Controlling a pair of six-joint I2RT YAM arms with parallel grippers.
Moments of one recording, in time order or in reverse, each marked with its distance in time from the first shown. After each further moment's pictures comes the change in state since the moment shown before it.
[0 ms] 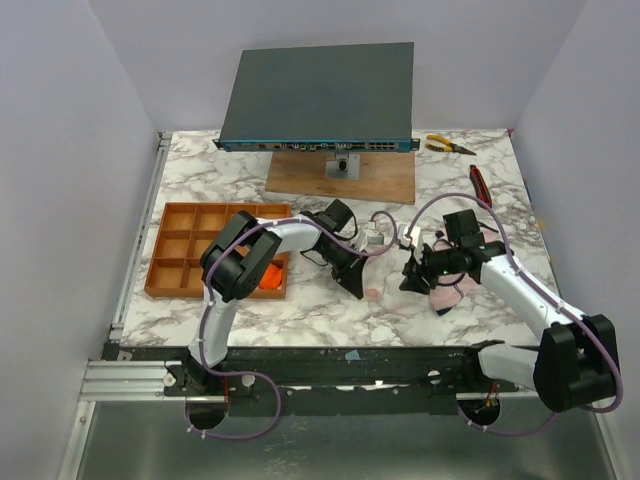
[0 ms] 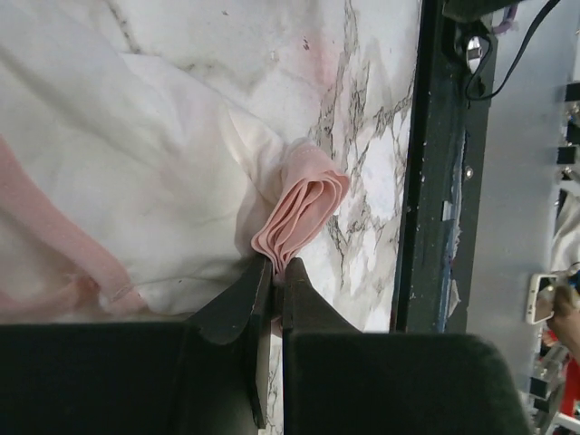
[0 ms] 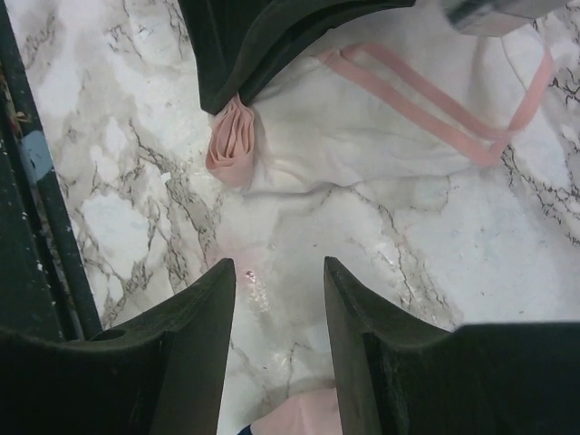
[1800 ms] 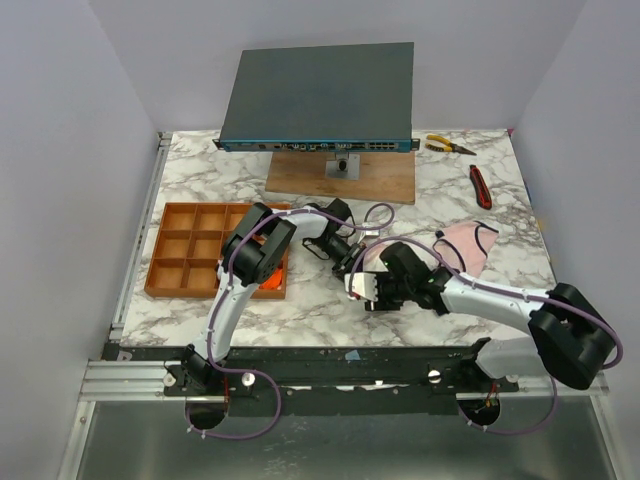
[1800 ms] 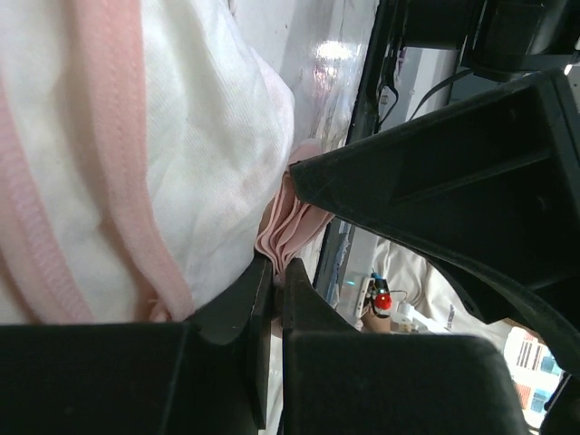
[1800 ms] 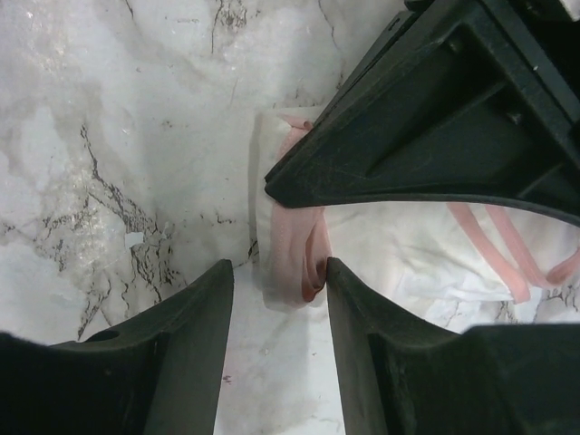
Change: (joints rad) left arm 0.062 0.264 0.261 -0.262 0.217 -0.216; right arm 0.547 0.101 -0.140 0.380 0.542 -0.067
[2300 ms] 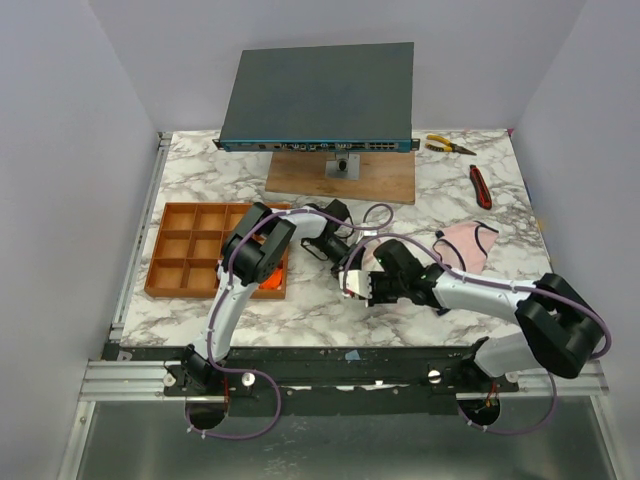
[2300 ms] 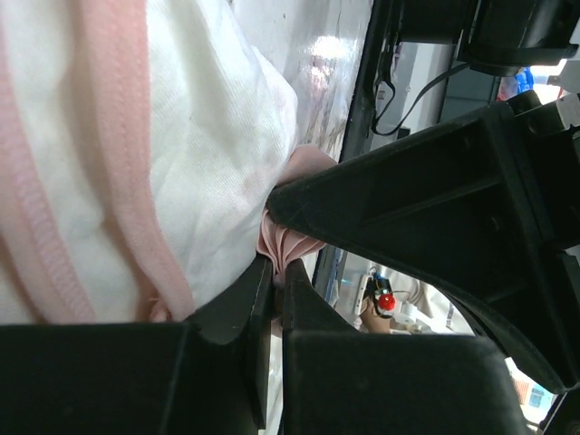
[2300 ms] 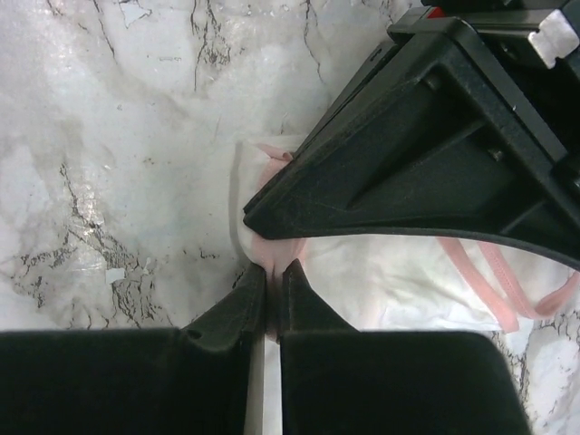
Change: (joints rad) left arm 0.005 0.005 -0.003 -0.020 0.014 0.027; right arm 0.002 0.089 0.034 0.050 -0.005 0.002
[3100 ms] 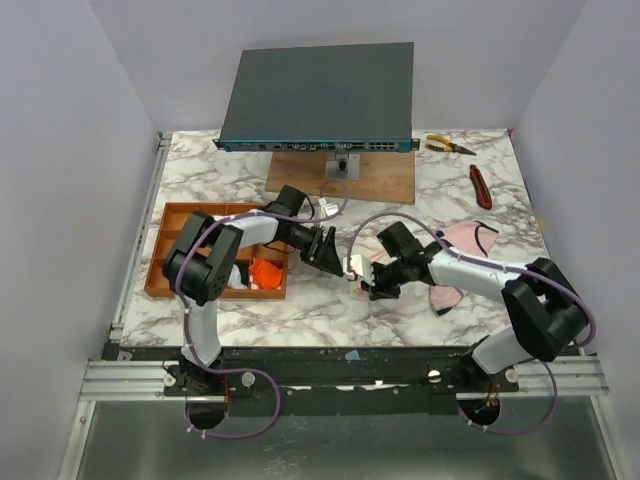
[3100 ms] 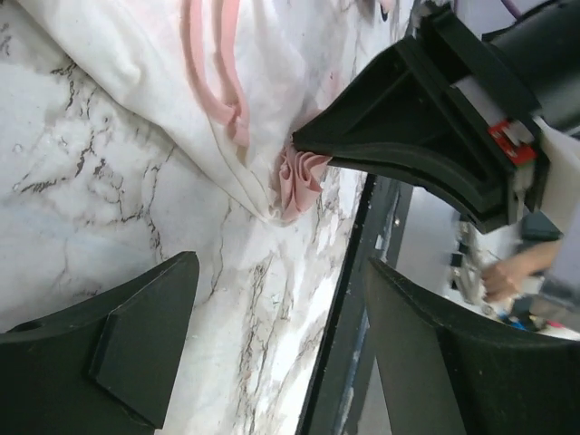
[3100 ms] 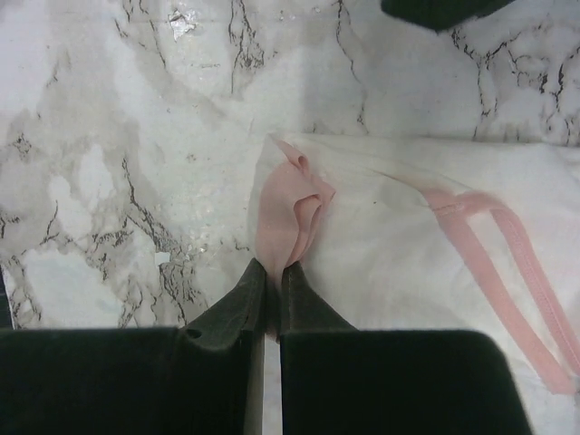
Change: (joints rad) left arm 0.174 -0.383 -0.415 0.423 -0.134 -0.167; right arm -0.115 0.094 0.134 -0.210 -0.241 0.023
